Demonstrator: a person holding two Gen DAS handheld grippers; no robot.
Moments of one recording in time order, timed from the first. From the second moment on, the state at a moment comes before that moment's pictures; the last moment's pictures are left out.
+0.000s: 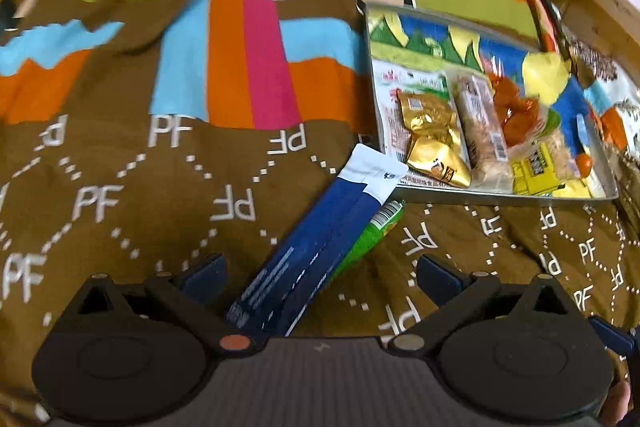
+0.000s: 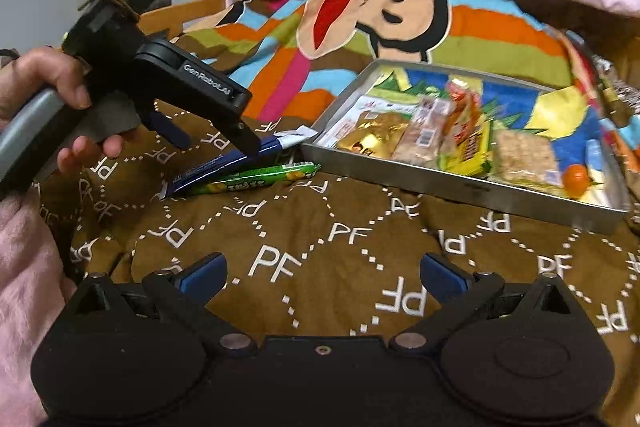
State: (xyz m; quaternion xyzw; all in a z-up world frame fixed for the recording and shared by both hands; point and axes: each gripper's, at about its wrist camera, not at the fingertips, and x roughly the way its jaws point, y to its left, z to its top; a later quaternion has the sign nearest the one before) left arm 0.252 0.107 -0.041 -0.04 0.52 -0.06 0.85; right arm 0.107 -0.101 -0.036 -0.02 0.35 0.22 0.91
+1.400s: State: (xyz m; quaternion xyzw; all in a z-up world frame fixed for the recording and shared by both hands) left arm 0.288 0.143 -0.079 -0.11 0.54 -0.10 0.83; right arm 0.242 0.016 -0.073 -0.30 0.32 0.50 0.75
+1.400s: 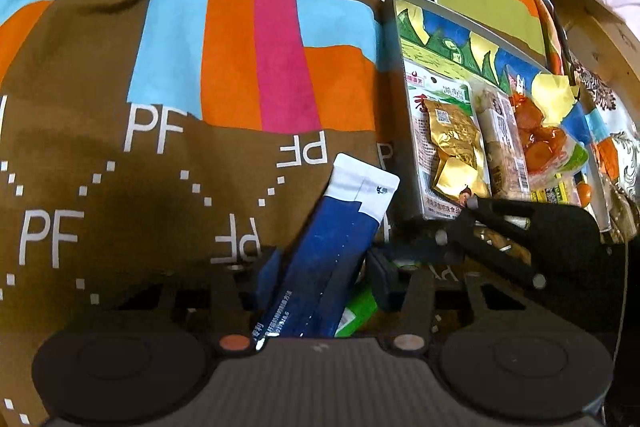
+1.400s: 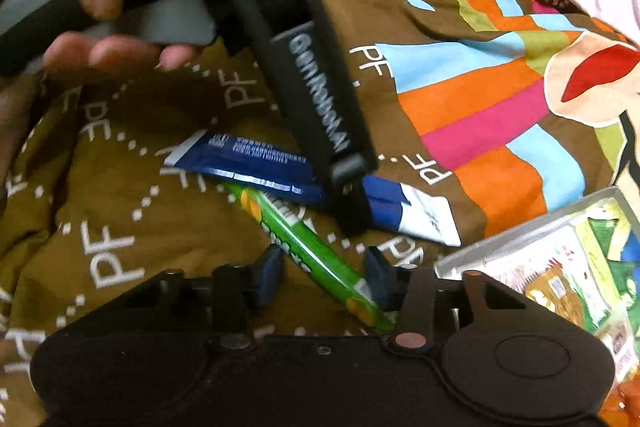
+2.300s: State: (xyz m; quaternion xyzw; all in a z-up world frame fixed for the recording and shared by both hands) left arm 0.246 0.091 -0.067 -0.16 0.58 -0.17 0.78; right arm 0.164 -0.085 -0.064 -0.22 0.44 0.35 0.80
